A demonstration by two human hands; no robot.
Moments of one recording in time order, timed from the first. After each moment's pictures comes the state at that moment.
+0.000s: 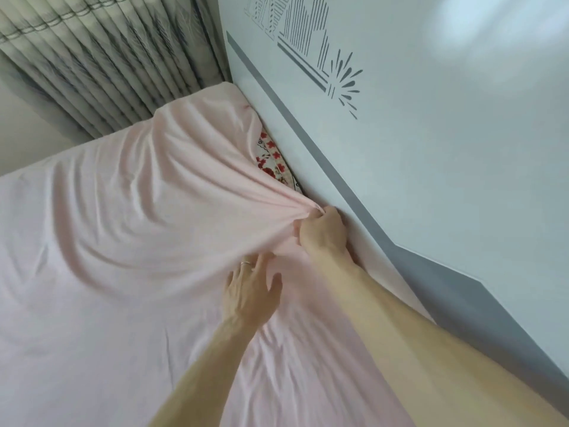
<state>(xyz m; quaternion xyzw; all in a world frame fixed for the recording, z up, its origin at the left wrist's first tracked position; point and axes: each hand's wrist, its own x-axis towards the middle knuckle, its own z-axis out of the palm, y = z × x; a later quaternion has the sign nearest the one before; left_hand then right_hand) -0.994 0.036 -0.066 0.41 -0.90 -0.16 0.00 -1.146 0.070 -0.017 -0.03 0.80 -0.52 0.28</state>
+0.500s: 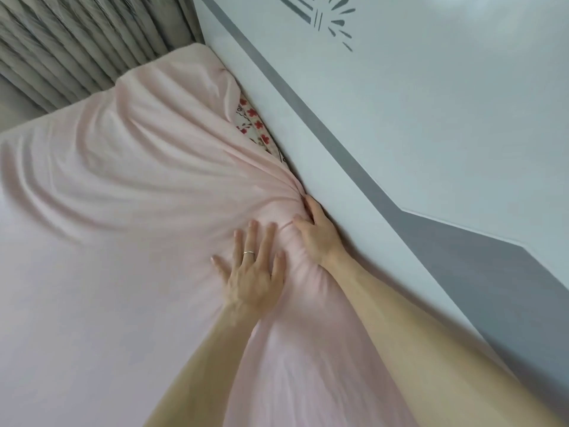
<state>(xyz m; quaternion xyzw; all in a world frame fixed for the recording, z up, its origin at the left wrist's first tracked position) -1.007 0.044 -0.112 0.41 -0.89 -0.18 -0.08 -1.155 0.098 -0.118 -0.16 0.74 -0.53 0.37</state>
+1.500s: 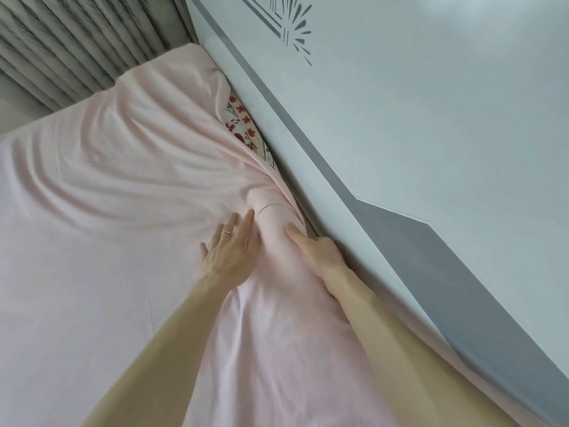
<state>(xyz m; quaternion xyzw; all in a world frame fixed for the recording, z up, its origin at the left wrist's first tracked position) -1.007 0.036 -0.068 0.45 -0.86 -0.21 -0.13 -1.130 0.170 -0.059 -0.03 0.77 -0.40 0.50</state>
